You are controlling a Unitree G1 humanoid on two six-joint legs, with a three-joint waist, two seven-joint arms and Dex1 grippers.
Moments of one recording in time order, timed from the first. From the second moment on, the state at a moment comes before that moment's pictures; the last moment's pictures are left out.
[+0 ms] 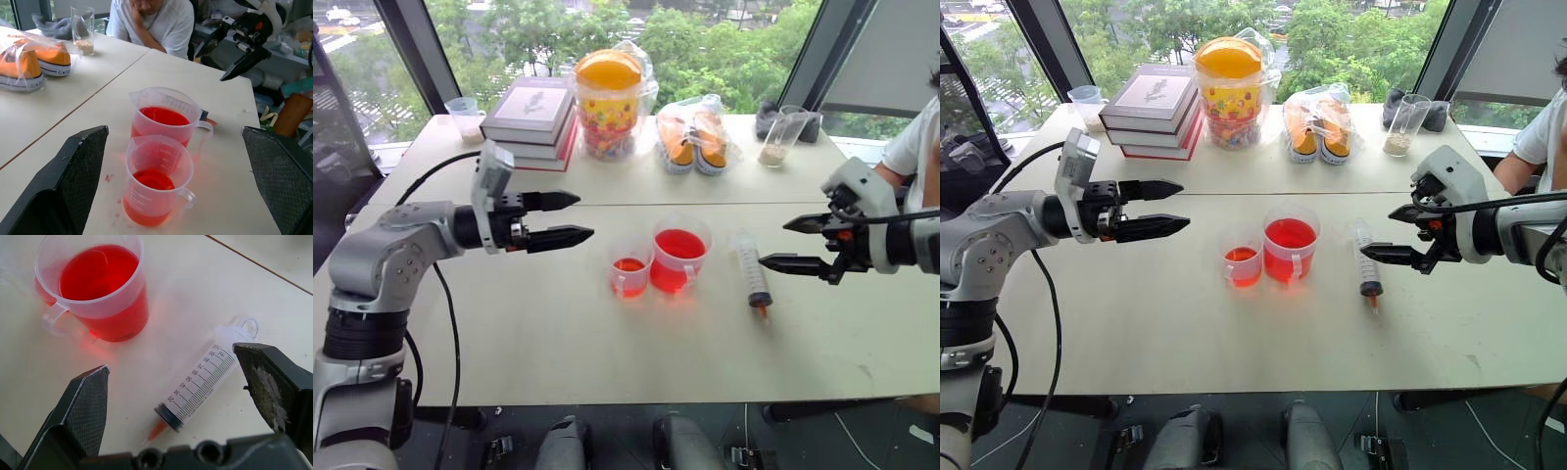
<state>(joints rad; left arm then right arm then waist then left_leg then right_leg) -0.64 0.76 0.11 -0.12 -0.78 0.80 -1.07 -0.54 -1.24 -0.11 -0.35 0.66 1.15 0.87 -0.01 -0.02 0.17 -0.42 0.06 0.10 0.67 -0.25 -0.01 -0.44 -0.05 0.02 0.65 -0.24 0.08</state>
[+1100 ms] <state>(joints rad) -0.59 0.68 0.07 -0.17 -0.75 0.76 -1.05 -1.33 -0.67 0.70 0.99 0.12 1.28 1.12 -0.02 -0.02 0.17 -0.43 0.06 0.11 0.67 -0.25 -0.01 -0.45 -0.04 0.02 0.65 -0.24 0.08</state>
